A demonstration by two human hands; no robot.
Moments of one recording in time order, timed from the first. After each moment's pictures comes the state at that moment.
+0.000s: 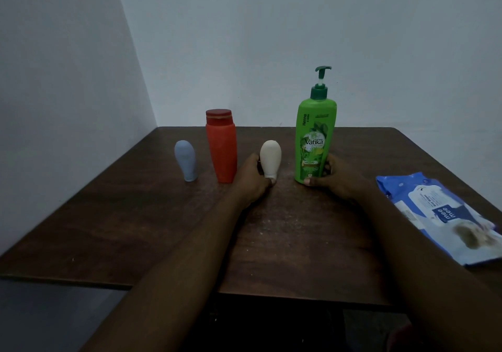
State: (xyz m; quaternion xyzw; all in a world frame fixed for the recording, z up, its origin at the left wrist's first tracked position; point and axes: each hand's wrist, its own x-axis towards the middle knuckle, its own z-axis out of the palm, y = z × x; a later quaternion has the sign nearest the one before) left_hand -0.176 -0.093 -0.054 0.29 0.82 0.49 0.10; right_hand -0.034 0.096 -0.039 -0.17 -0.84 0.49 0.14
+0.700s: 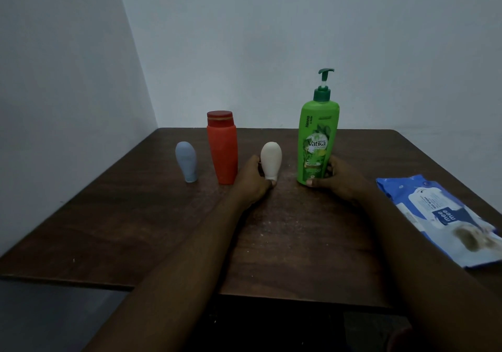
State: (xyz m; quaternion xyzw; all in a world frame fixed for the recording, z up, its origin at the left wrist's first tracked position) left_hand -0.177 -0.092 -0.055 0.30 0.81 0.49 0.10; right_hand -0.033 0.098 -0.038 -0.18 -0.84 0.49 0.14
